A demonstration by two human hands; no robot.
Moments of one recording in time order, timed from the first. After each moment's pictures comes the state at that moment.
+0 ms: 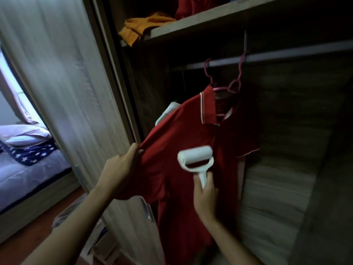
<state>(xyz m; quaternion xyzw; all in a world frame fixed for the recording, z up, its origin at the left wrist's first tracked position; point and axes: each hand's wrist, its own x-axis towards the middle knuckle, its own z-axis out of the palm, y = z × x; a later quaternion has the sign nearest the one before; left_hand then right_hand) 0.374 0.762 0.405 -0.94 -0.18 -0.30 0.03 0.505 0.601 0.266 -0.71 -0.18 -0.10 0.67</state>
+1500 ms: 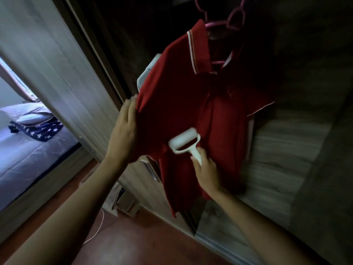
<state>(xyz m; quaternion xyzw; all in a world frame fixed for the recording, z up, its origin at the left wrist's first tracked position) 0.401 0.747 0.377 -0.94 -0.15 -0.30 0.07 0.525 0.603 0.174 -0.79 -0.29 -0.04 0.54</state>
